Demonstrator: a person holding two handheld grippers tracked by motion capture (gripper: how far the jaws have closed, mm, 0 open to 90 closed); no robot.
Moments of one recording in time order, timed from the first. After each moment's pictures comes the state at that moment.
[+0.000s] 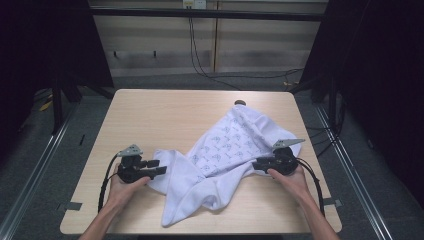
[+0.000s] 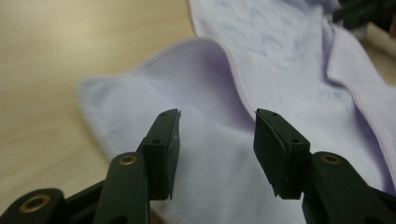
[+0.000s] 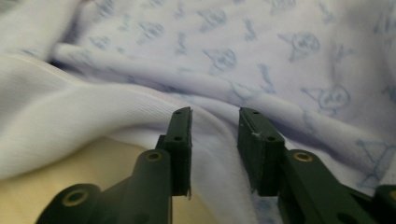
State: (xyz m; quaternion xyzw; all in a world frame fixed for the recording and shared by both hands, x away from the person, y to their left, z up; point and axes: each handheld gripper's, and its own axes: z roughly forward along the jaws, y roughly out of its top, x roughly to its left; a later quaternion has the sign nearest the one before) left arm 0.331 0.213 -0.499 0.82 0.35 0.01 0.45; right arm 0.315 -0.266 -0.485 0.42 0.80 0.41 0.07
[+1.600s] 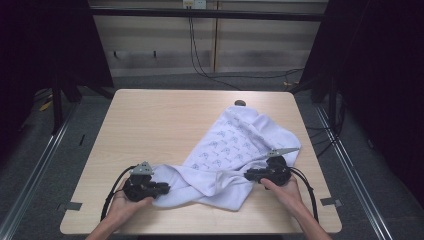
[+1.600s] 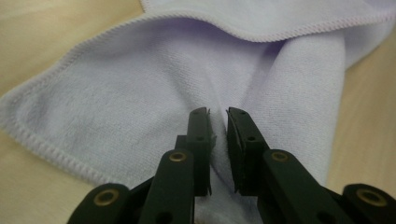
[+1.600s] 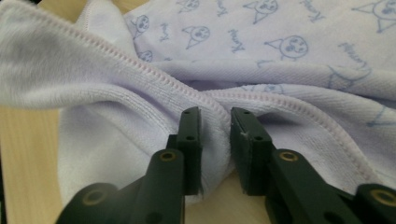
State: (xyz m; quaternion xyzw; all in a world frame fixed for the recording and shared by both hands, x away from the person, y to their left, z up) left arm 0.280 0.197 -0.497 0.87 0.31 -0.01 0.39; right arm 0.290 -0.241 -0.492 0.43 0.80 0.42 0.00
